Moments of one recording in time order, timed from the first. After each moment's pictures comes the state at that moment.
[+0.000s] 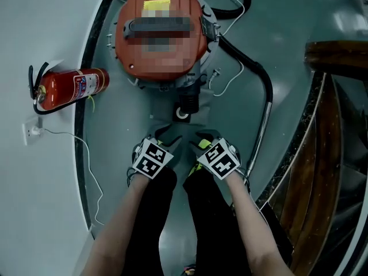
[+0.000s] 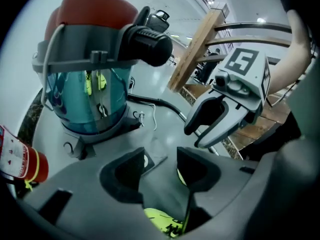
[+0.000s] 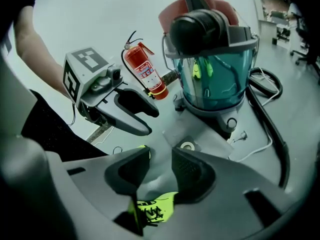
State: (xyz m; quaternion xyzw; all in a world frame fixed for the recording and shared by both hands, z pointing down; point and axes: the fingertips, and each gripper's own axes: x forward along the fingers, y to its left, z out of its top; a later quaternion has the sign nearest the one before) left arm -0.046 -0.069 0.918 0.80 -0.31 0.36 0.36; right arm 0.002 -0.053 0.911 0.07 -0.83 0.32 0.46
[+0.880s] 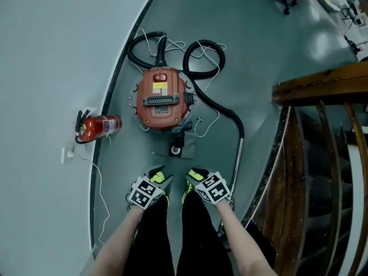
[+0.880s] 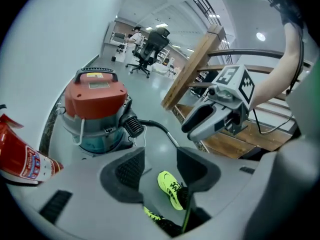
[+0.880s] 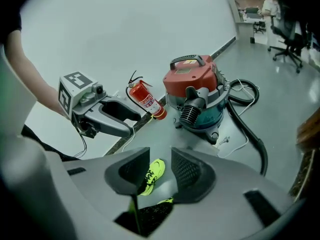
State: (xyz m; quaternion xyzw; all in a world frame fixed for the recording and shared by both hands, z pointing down) left arm -0.055 -0.089 0.731 0.82 -0.31 0.31 0.37; right arm 0.019 -0.093 0.740 0.14 -0.81 0.38 0.42
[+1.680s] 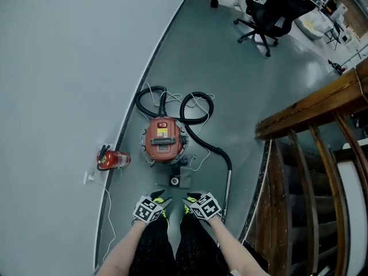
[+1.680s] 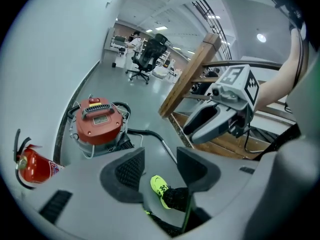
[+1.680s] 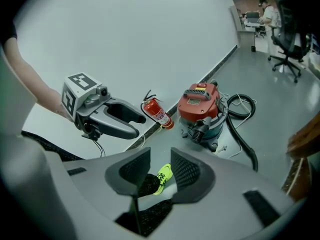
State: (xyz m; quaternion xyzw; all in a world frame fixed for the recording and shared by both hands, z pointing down) left arm -0.054 -0.097 0.606 0.81 -0.32 0.31 0.38; right arm 0.013 -0.098 0.607 0.14 -0.82 0.37 0.40
